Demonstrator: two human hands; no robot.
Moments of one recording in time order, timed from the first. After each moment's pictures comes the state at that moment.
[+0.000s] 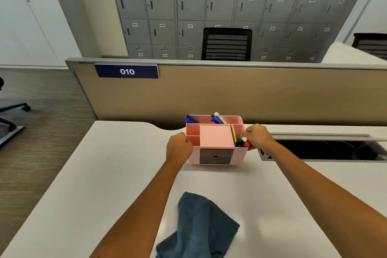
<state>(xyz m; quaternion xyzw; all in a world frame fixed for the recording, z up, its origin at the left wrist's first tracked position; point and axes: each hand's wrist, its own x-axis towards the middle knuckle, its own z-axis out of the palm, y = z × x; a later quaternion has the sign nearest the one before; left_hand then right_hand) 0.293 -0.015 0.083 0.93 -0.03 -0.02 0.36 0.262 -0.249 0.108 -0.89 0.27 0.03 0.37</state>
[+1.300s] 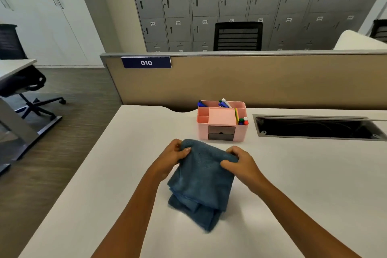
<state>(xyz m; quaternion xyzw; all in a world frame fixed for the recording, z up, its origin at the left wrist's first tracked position) 0.147 0.061 0.093 0.76 -0.04 -0.22 0.61 0.065 -0.153 0.104 -0.82 0.12 0.02 0.56</state>
